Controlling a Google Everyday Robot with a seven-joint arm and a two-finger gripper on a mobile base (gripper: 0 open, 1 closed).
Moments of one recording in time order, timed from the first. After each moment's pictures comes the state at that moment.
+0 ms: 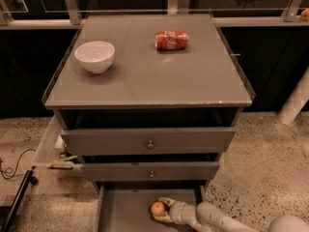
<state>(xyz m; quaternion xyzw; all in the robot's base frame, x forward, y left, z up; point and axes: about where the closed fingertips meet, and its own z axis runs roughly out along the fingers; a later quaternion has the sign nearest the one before) 0.504 -0.057 0.150 -0.49 0.73 0.23 0.42</state>
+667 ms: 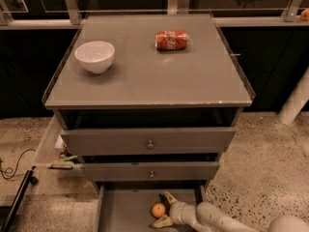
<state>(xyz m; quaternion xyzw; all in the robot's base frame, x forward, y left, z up) 0.503 -0.057 0.150 -0.49 0.73 0.23 0.42</state>
